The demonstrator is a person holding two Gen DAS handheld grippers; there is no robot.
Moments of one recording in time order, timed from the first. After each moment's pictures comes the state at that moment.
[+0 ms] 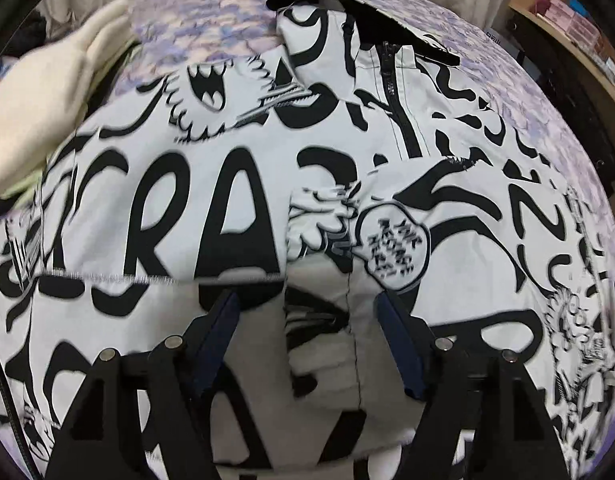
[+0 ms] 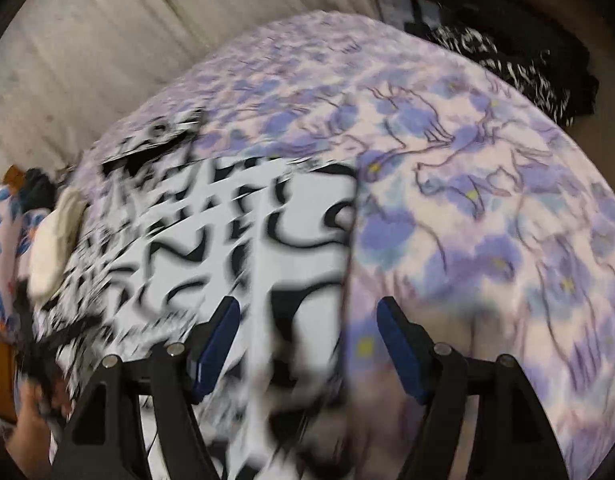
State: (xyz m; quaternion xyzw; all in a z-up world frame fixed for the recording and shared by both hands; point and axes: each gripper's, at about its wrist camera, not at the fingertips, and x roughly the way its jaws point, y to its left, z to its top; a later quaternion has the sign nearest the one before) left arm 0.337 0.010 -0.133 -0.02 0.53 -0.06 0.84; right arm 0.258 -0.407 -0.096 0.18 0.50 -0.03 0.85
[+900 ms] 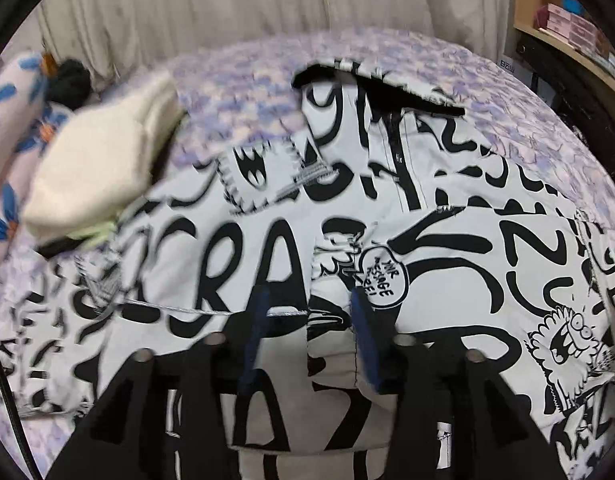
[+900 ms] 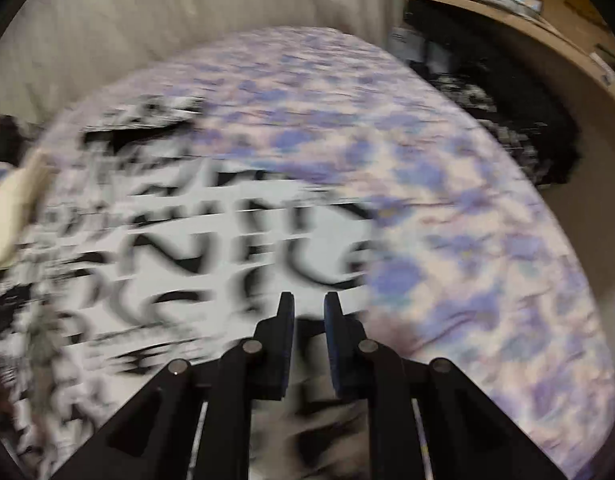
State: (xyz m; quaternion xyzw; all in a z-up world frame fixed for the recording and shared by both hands) left arm 0.300 -0.008 -0.072 0.04 0.44 0.02 0.90; right arm 0.244 -0.319 -0.054 0.06 0.48 -0.04 0.88
